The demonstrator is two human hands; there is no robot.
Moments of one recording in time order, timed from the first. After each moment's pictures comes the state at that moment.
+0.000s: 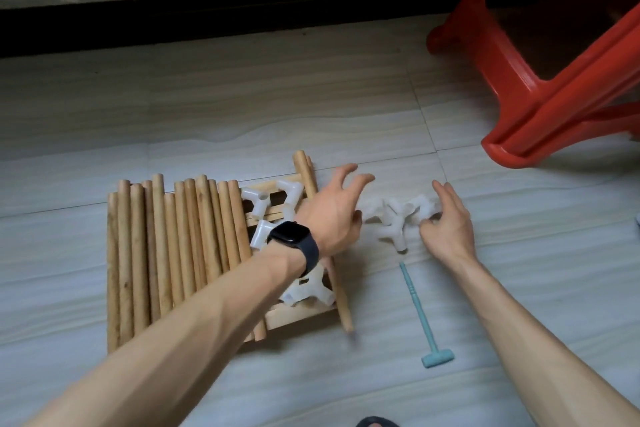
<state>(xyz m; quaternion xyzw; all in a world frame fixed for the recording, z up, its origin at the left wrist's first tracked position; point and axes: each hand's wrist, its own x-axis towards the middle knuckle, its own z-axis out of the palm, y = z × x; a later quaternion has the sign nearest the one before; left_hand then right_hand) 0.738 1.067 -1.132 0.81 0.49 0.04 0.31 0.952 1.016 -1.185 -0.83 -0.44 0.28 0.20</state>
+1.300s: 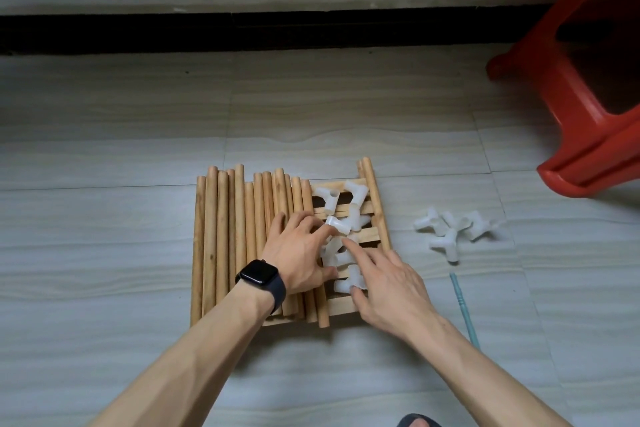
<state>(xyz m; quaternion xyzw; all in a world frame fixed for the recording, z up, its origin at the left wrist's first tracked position) 0.590 1.014 -1.141 0.81 0.54 -0.08 0.21 0.777 0.960 -1.145 -0.60 -0.76 0.25 -0.03</state>
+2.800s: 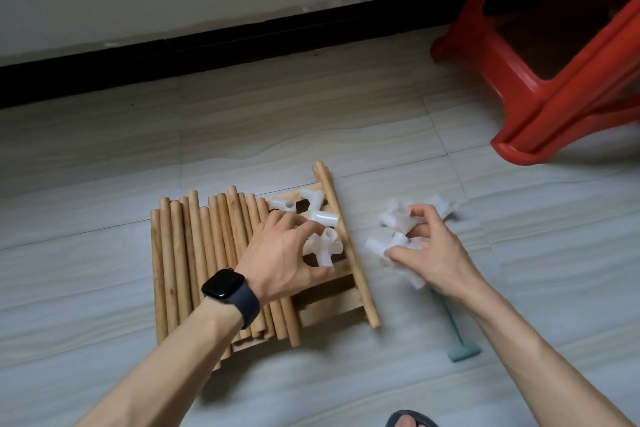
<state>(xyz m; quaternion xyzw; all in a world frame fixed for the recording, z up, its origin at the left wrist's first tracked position) 0.629 1.026 -1.090 0.81 0.51 -0.06 0.28 0.881 0.977 -1.114 -0.74 -0.45 0.45 0.23</state>
